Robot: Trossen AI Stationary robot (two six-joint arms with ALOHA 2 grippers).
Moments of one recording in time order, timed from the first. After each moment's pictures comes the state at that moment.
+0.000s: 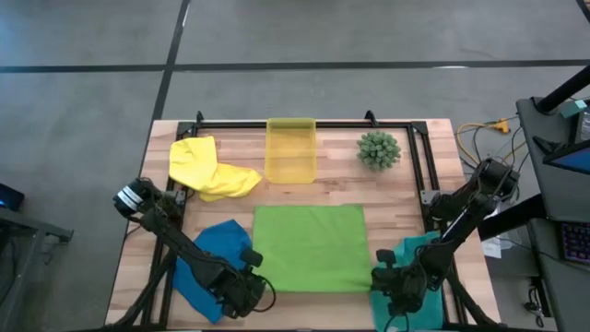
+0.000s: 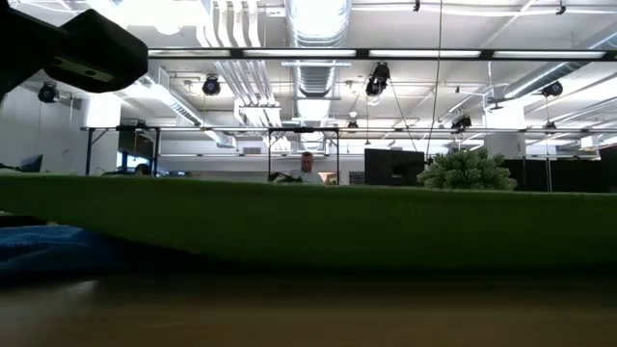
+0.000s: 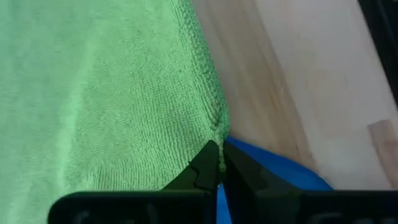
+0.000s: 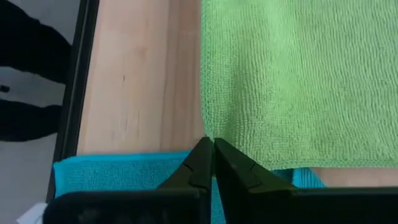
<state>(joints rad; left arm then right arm) -0.73 1.78 1.22 -0.67 -0.18 -0.35 0.96 1.55 0.77 -0.28 0.32 0.88</state>
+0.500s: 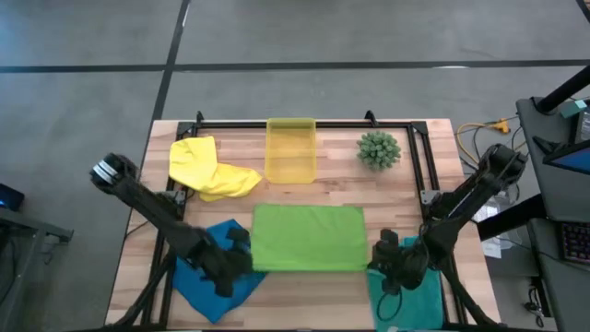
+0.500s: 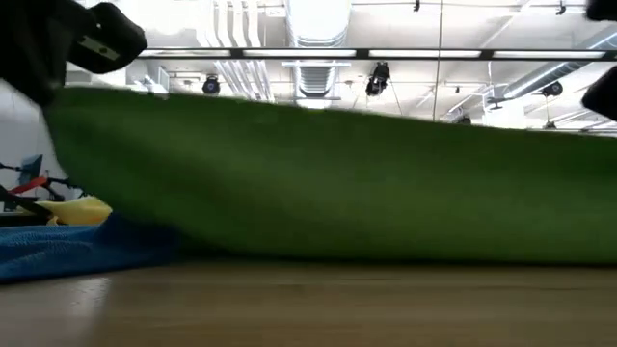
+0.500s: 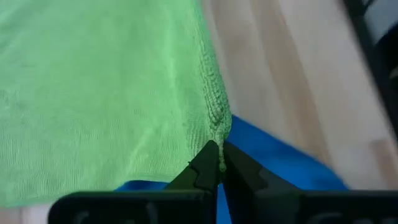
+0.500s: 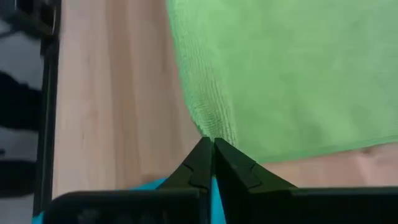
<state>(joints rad) -0.68 1.40 0.94 -0.52 -0.26 -0.43 0.84 1.33 0.68 -0.36 0.39 0.97</state>
